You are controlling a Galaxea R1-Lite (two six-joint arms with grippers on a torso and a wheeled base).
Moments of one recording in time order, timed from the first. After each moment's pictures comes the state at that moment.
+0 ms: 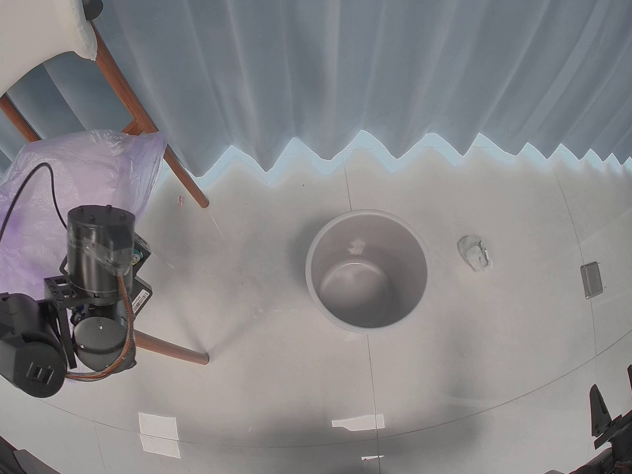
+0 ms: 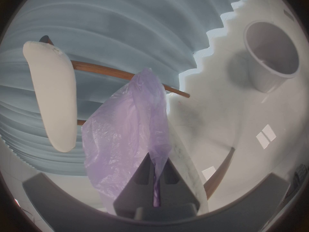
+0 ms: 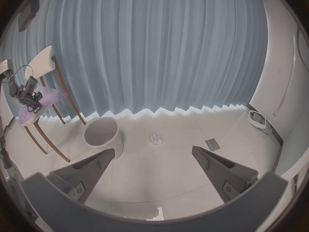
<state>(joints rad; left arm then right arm) -0.56 1.54 -0.67 -0.47 1.09 0.62 -0.04 0.08 -0.02 0.00 -0.03 0.00</state>
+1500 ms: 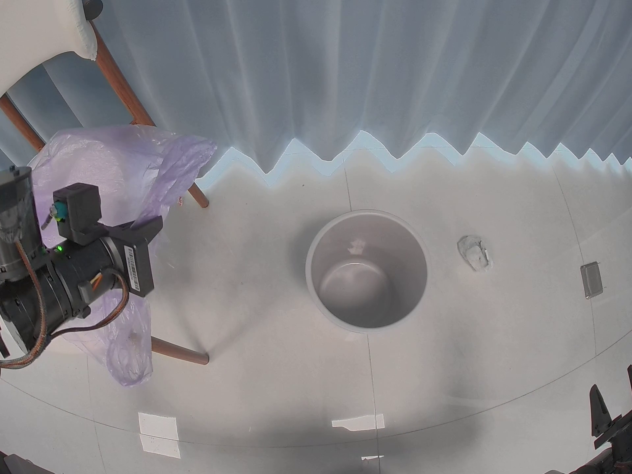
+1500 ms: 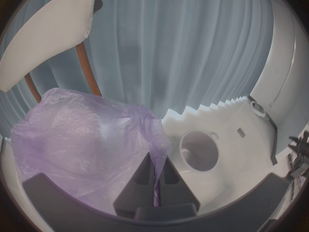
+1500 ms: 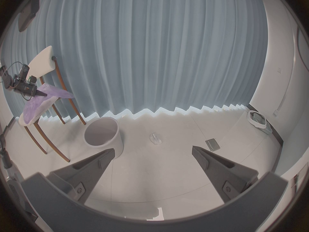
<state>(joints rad) -0.52 1.30 -0.68 -0.44 0.25 0.02 -0.04 0.08 -0.02 0.00 -0.03 0.00</state>
